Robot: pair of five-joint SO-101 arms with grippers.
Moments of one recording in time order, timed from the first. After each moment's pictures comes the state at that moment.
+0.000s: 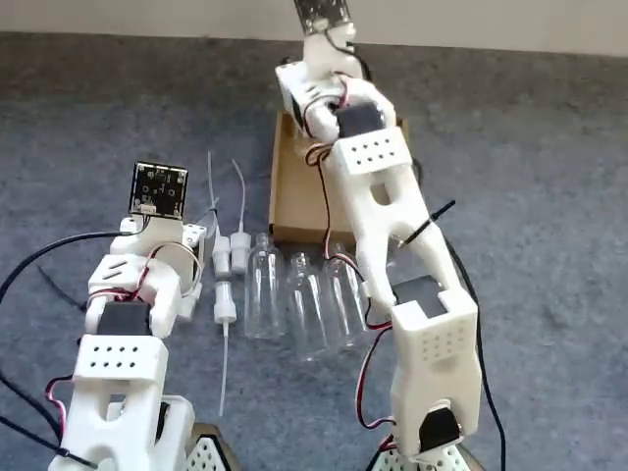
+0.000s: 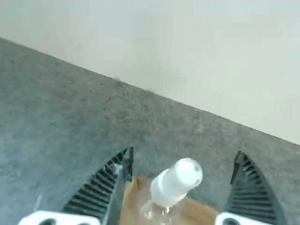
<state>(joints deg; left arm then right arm) -6.7 -55.6 69.1 28.6 -4.4 -23.4 29.2 -39.7 42.8 6.3</state>
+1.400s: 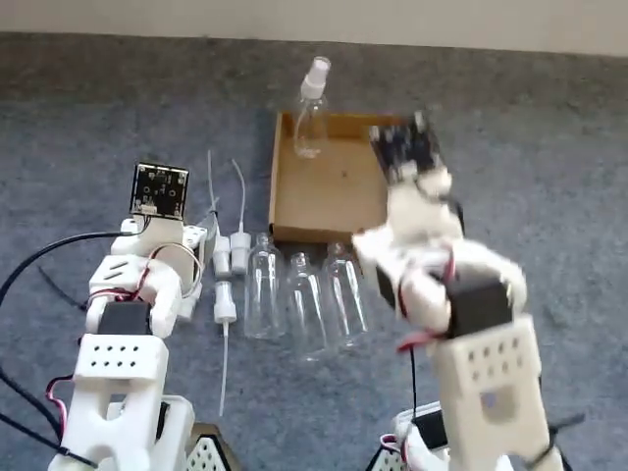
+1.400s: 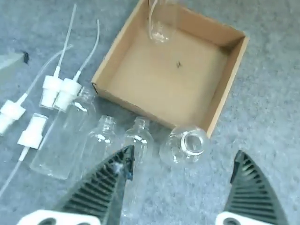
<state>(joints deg) -6.7 -55.3 69.4 28.6 -4.4 -20.9 -51.3 30.9 73.3 9.1</state>
